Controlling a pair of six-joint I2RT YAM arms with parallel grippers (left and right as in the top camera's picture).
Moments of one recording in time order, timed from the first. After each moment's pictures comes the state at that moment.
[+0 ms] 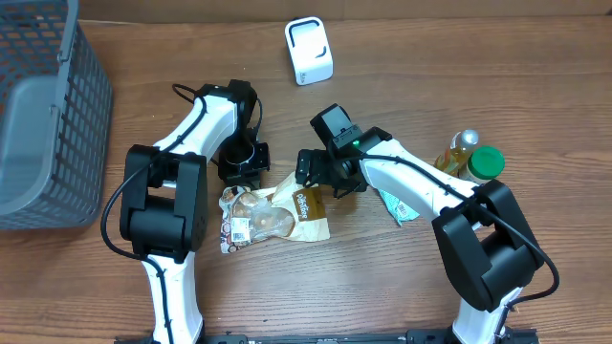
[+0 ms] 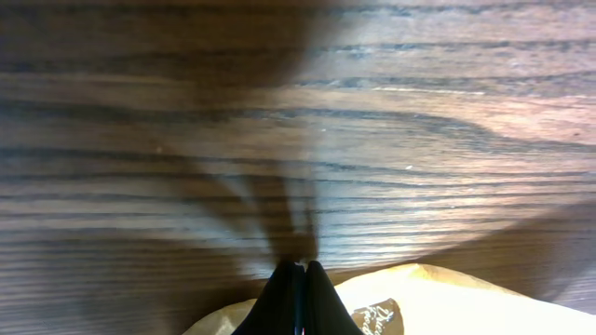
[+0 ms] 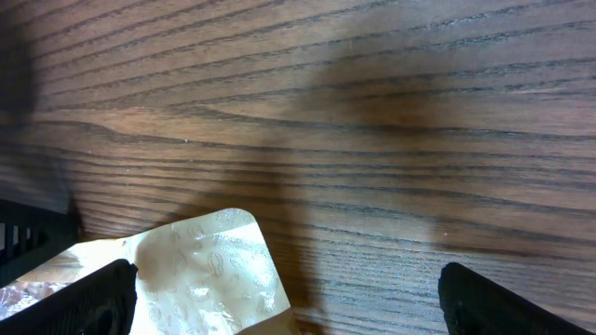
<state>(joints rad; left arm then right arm) -0.22 2.18 1.56 -1.15 0.23 -0.30 0.58 1.94 1.30 -0.62 -0.14 0.67</state>
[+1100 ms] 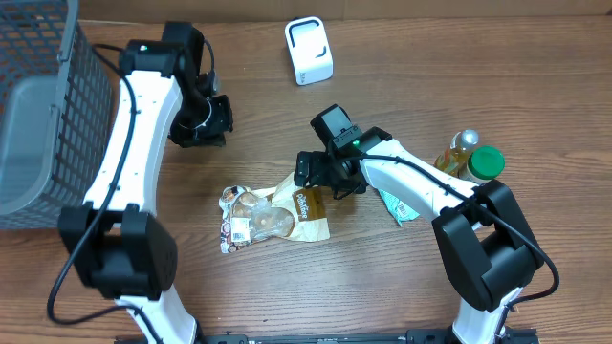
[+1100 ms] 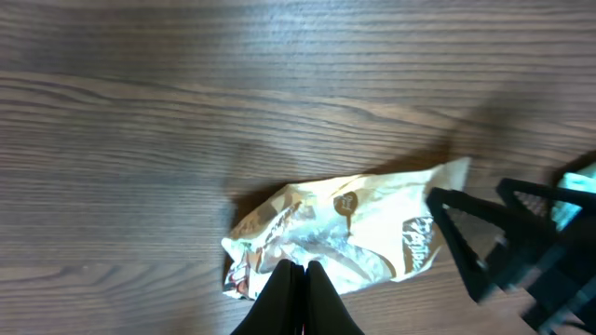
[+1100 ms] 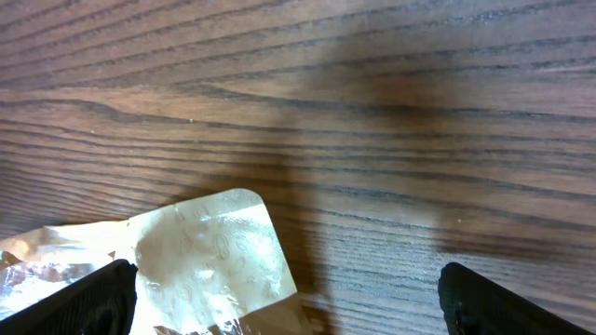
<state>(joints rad) -0.09 1.91 1.84 -1.42 0.18 -0.26 0.58 1.94 1.30 -0.63 -0.17 0.66</state>
